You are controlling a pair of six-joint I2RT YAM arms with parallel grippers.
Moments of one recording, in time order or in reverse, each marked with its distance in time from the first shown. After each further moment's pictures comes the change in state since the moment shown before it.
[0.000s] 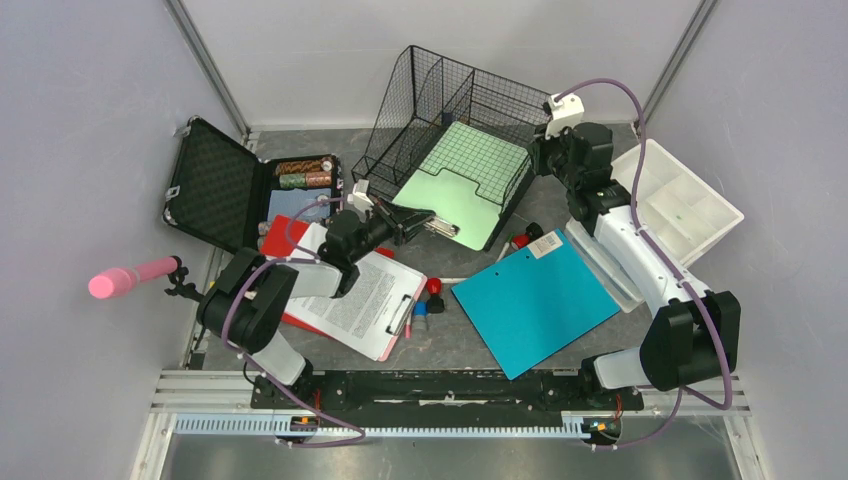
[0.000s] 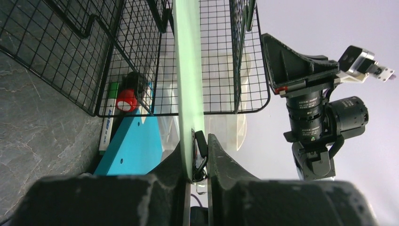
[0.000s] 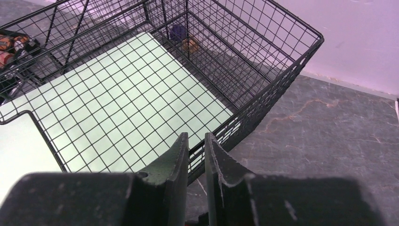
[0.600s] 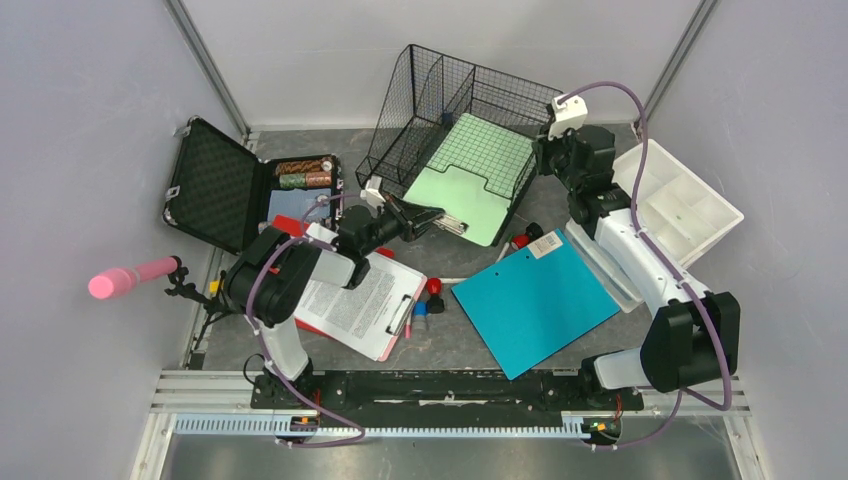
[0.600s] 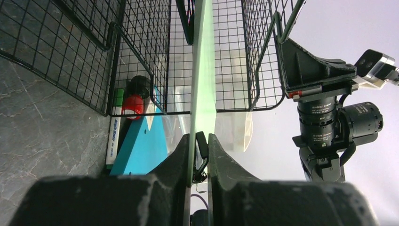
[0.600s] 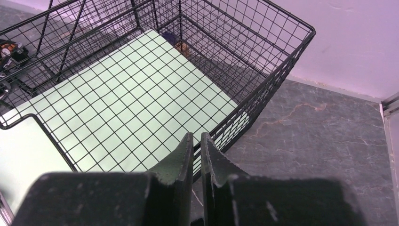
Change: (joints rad) left arm -0.008 0.179 0.082 0.108 0.012 -0.005; right arm -0.003 -0.010 -0.035 0.058 0.005 -0.014
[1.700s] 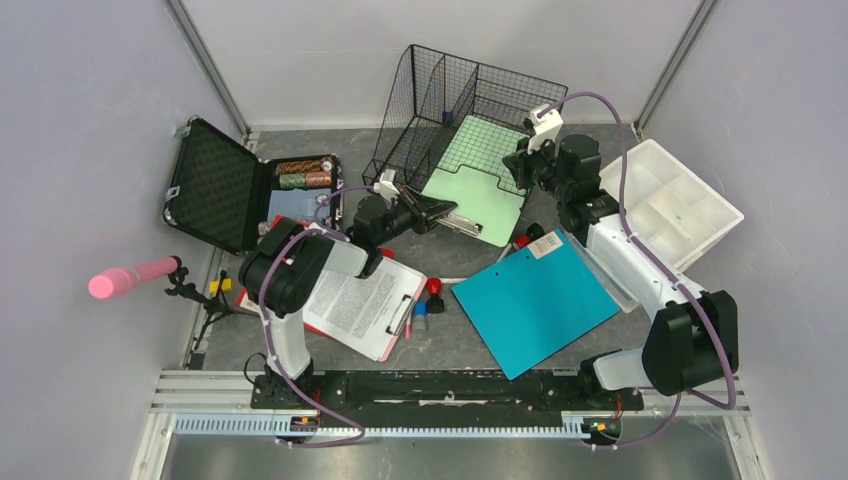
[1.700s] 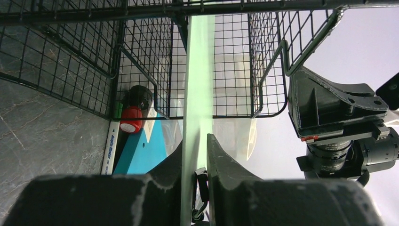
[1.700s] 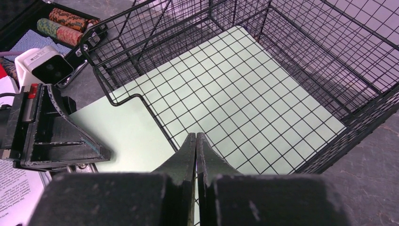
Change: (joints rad) left arm -0.051 0.099 0.144 -0.056 -0.013 0.000; right arm 0.055 -0.007 -0.048 0.024 -0.171 0.027
